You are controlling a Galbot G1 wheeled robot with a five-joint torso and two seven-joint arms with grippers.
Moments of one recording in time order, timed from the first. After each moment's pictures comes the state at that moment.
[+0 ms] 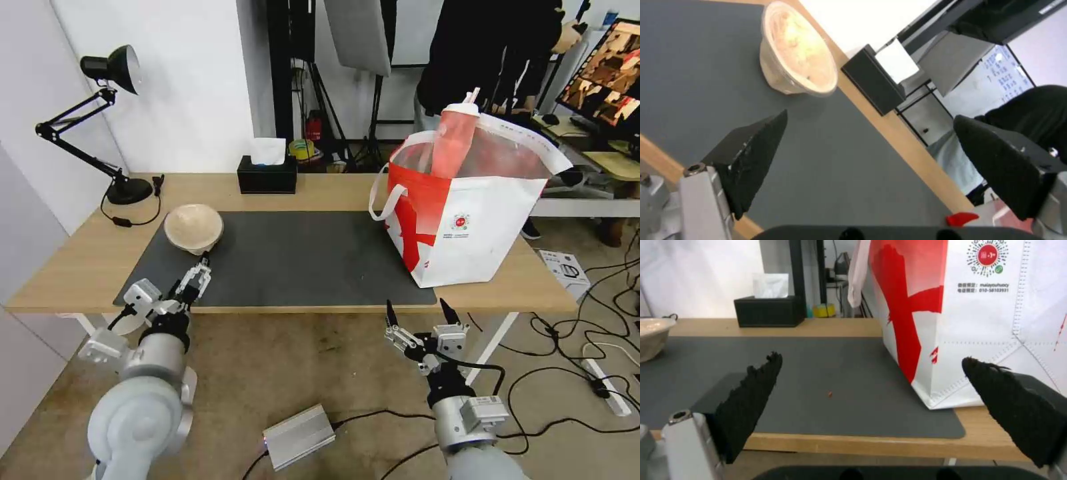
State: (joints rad) left arm 1.33 -1.28 -0.55 -2.30 -1.15 0.17 -0.62; right arm -1.43 0.82 -0.03 2.28 0.35 0.07 0.76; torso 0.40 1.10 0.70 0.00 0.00
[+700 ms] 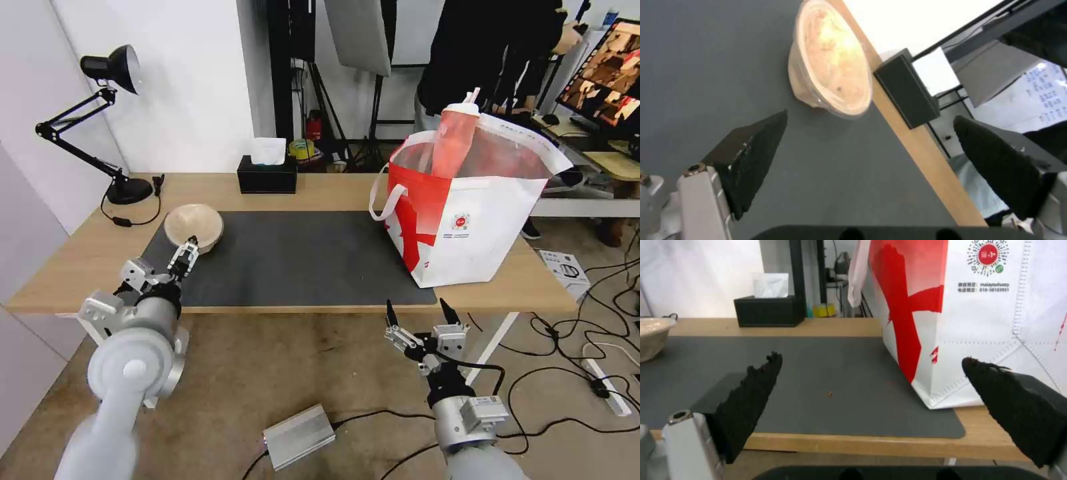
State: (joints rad) left arm 1.11 -1.19 -0.54 -2.14 -1.34 0.17 -0.83; right arm -1.43 0.82 -0.03 2.28 0.35 0.07 0.76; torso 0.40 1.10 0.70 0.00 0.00
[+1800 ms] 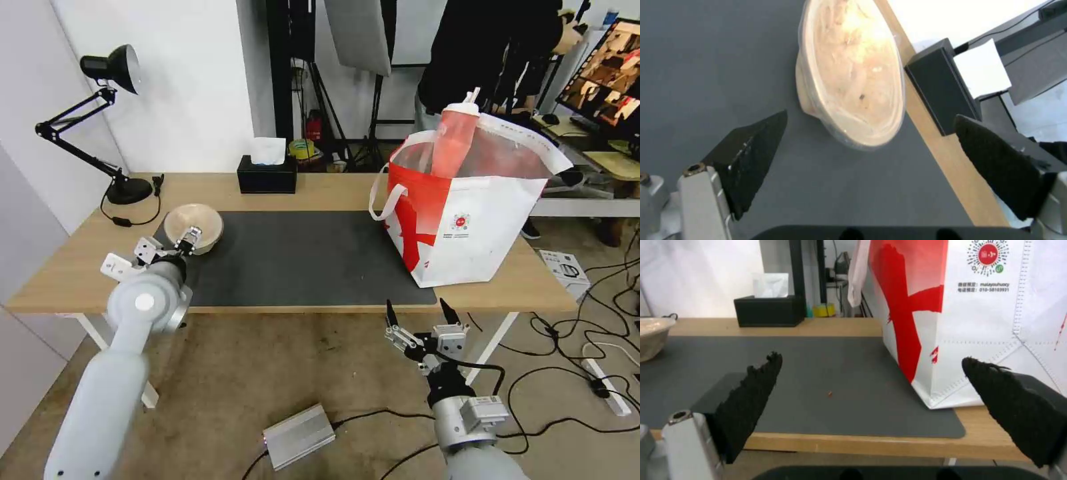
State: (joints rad) left arm 0.85 -1.14 -0.46 -1.87 -1.47 0.20 -0.92; right arm -1.43 0.82 -0.03 2.28 0.35 0.07 0.76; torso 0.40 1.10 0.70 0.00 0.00
